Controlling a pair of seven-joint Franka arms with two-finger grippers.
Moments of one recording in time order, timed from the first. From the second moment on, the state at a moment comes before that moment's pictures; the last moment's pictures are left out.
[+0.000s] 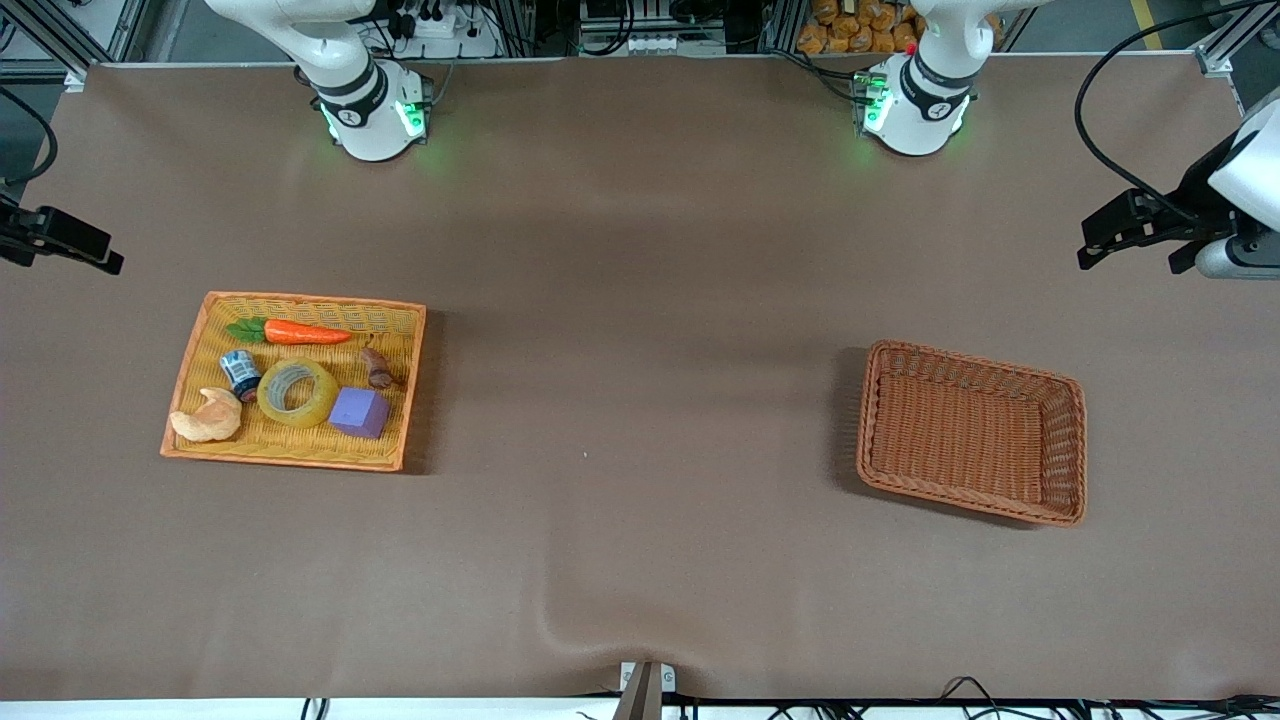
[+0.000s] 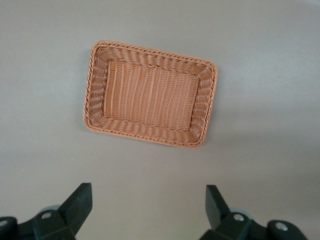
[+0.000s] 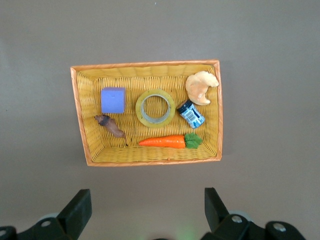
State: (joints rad) left arm 0.15 -0.04 -0.20 -1.61 -0.03 1.60 0.00; right arm 0.00 0.05 -0.10 -1.49 0.00 1.44 0.01
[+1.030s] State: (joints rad) left arm 0.15 -0.04 -0.20 -1.61 -0.02 1.61 0.00; right arm 0.05 0.08 -0.09 -1.75 0.00 1.73 0.00
